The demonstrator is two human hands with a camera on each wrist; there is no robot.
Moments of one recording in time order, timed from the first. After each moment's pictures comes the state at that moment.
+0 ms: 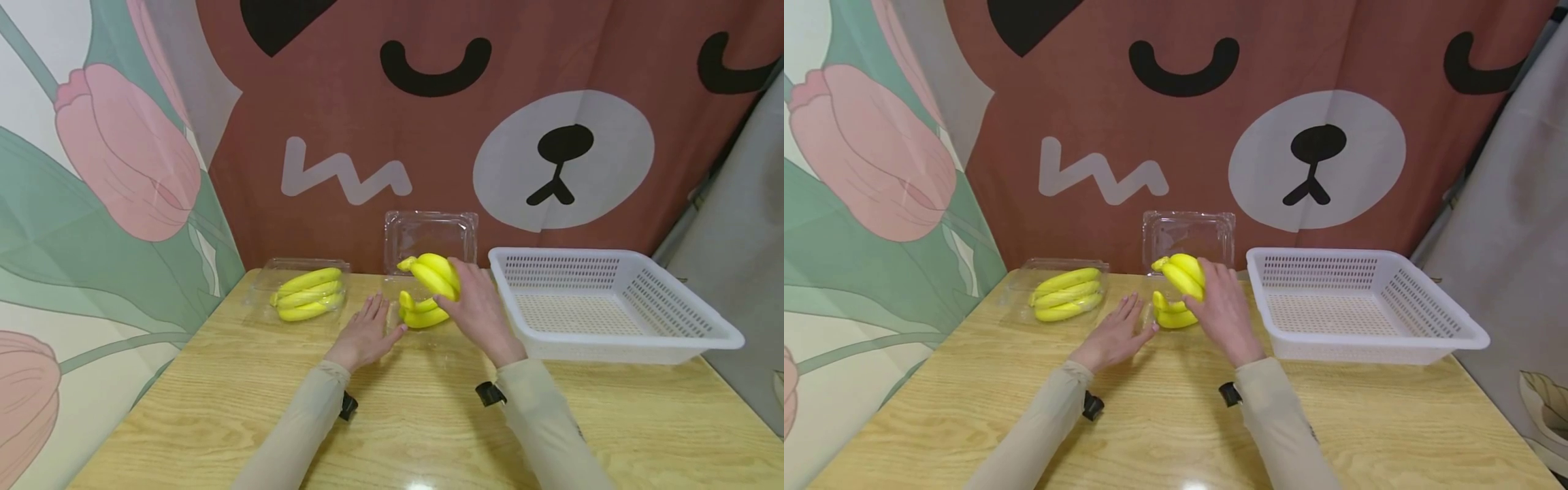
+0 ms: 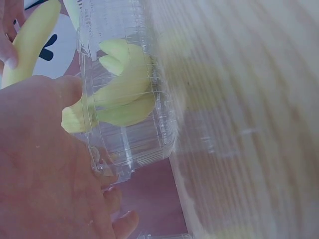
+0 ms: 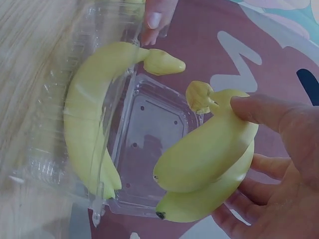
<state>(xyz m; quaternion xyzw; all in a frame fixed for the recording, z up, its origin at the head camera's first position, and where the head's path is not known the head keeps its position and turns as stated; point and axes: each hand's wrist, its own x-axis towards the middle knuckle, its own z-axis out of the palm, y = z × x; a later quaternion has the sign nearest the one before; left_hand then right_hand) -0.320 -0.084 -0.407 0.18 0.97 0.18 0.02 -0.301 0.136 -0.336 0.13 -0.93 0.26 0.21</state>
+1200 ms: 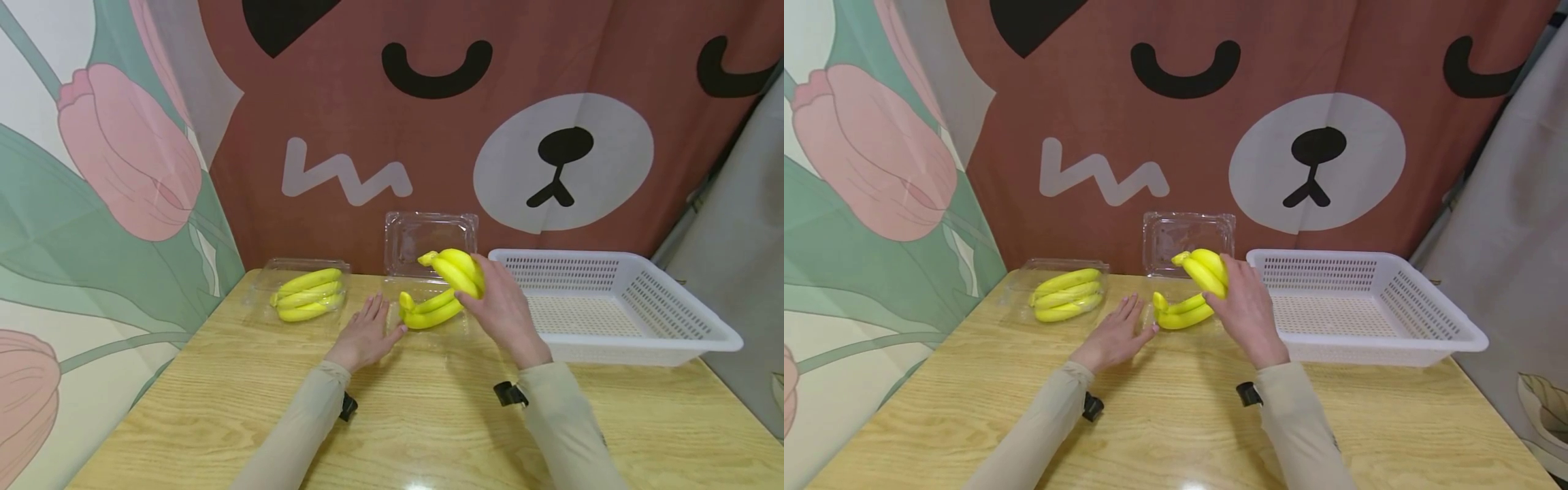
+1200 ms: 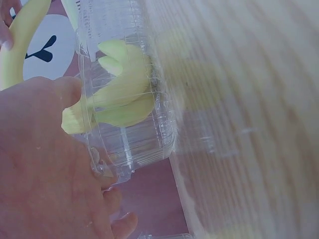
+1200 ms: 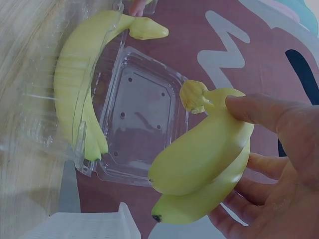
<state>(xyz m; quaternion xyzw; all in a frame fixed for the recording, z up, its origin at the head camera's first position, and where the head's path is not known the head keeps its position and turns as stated) -0.317 -0.084 -0.405 0.18 0.97 0.16 0.00 -0.293 0.165 -0.324 0.10 -0.93 0.27 0.21</state>
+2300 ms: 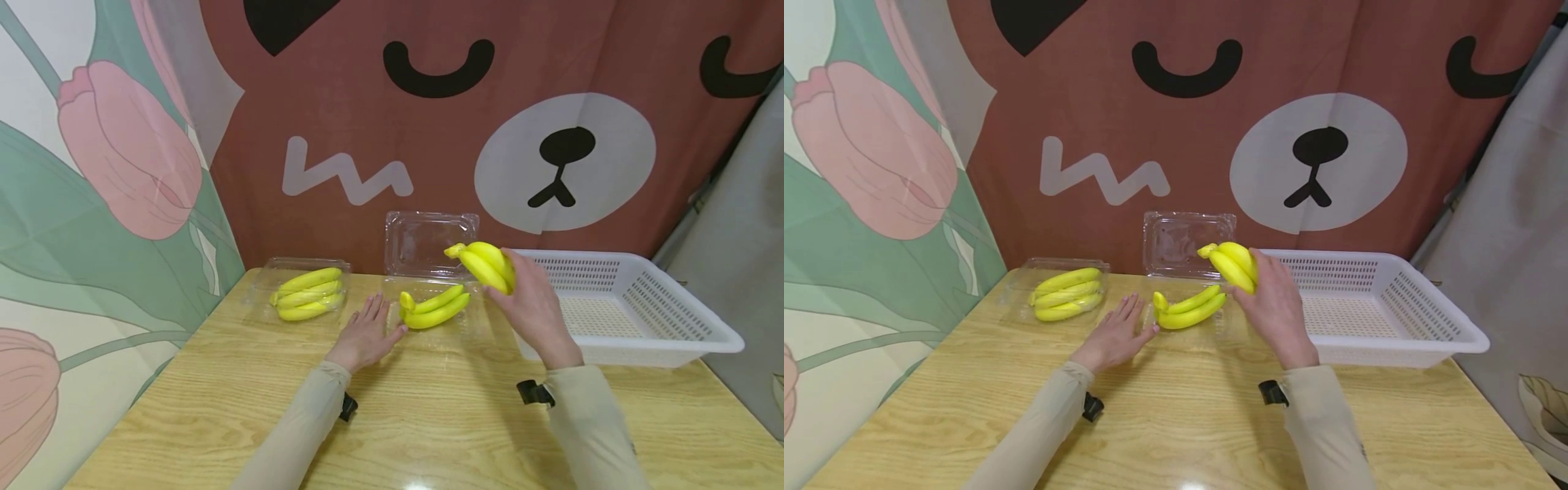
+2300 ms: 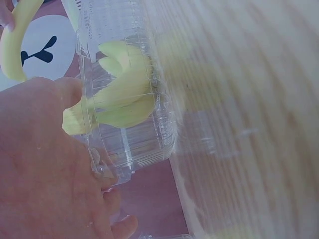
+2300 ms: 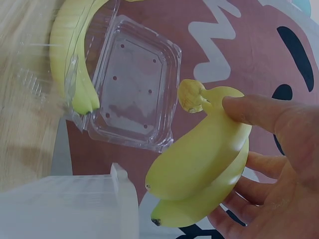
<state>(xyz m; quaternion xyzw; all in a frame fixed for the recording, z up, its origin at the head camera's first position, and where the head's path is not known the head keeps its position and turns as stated) -0.316 -0.084 -0.404 0.18 0.97 0.15 0.01 -0.285 0.199 -0.315 0.09 -0.93 0.27 0.24</state>
